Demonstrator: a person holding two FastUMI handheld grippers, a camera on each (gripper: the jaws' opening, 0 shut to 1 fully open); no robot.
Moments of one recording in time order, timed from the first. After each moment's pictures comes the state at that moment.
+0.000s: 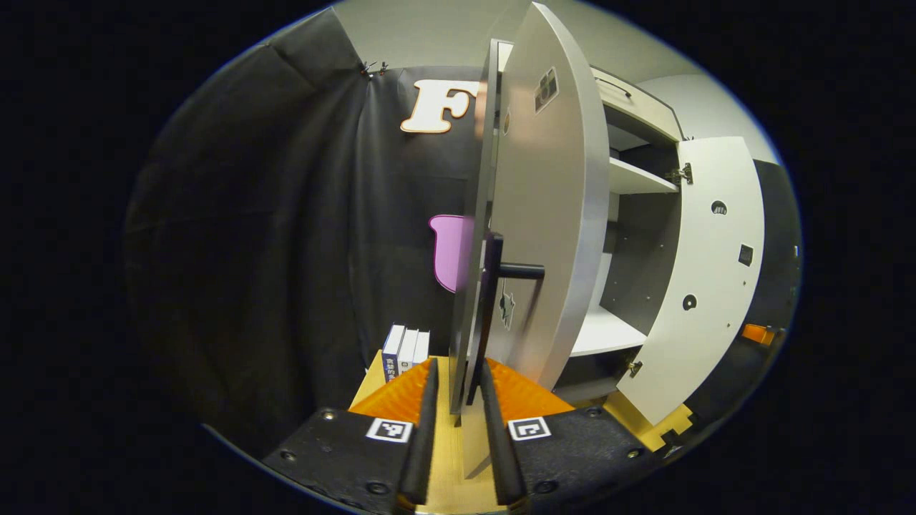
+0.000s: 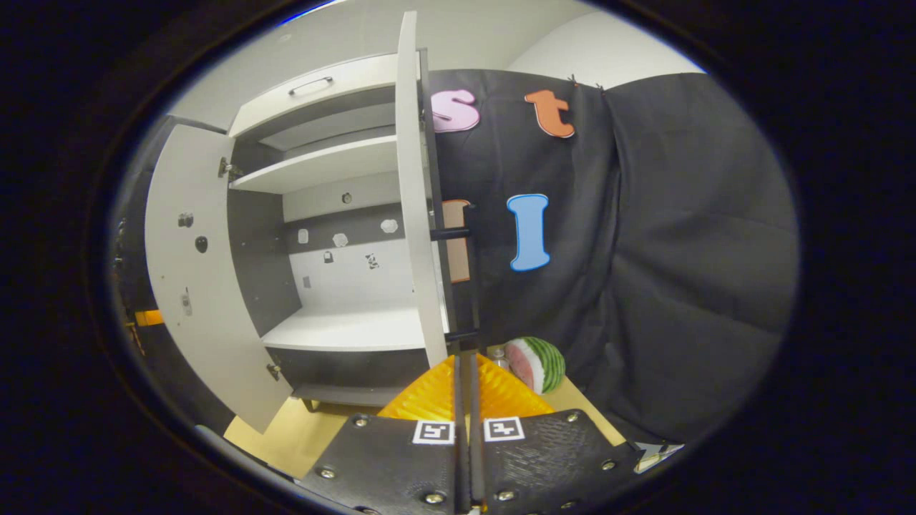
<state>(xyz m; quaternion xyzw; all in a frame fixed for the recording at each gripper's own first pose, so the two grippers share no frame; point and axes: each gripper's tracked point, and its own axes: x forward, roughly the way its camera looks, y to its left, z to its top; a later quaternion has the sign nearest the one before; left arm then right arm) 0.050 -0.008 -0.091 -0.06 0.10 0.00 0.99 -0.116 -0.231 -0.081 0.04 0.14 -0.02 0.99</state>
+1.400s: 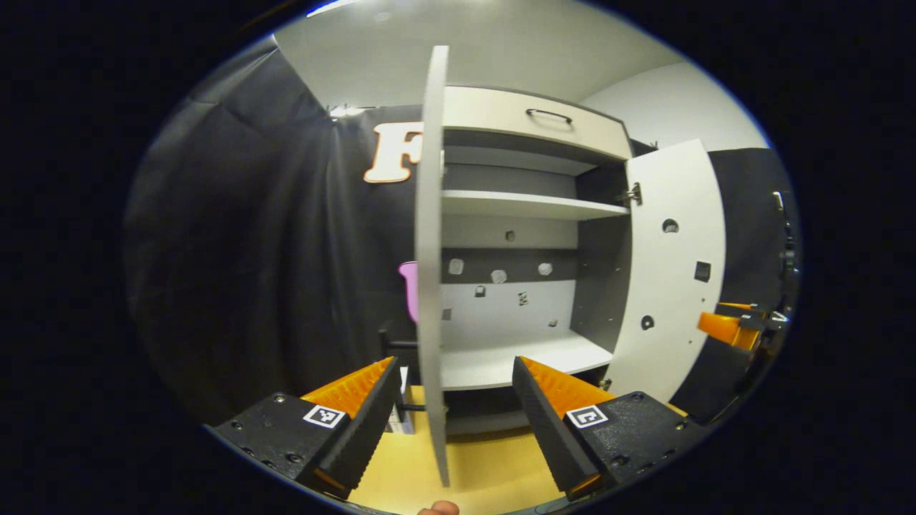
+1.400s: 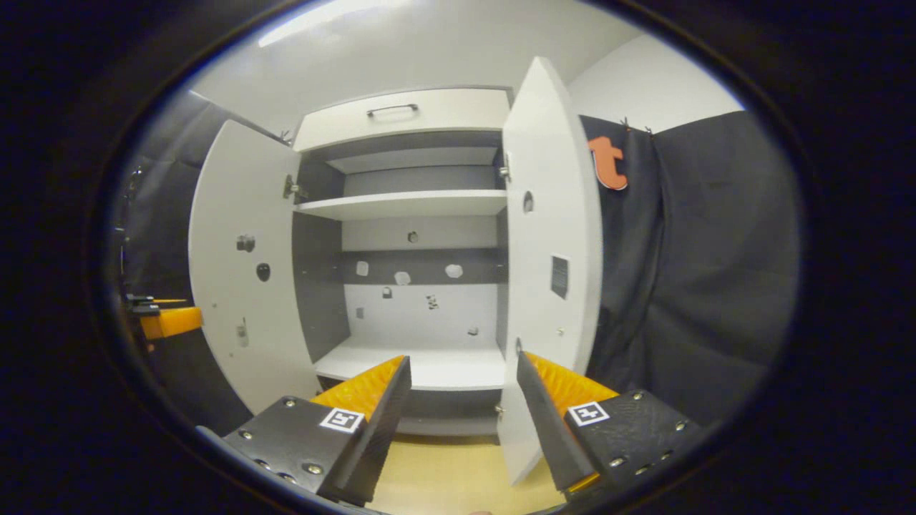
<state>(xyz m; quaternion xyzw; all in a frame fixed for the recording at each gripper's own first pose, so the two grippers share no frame) 0.052 -0.056 -0.036 -0.02 0.02 -0.05 1.00 -0.117 -0.085 0.018 0.02 0.07 0.06 1.00</state>
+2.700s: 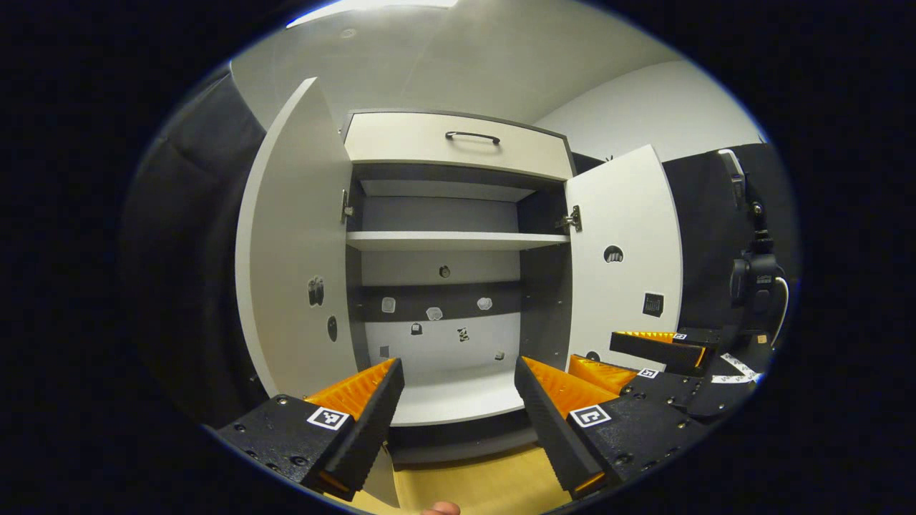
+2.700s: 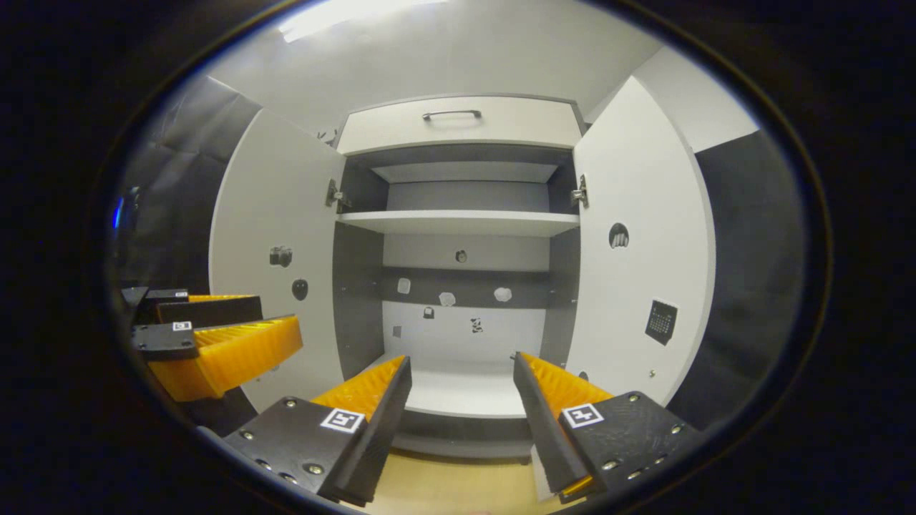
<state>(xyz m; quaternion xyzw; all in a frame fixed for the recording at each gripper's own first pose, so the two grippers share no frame) 0.079 -0.144 0.007 0.00 -0.03 -0.11 0.99 -0.090 -0.024 0.042 0.00 0.04 0.11 0.99</state>
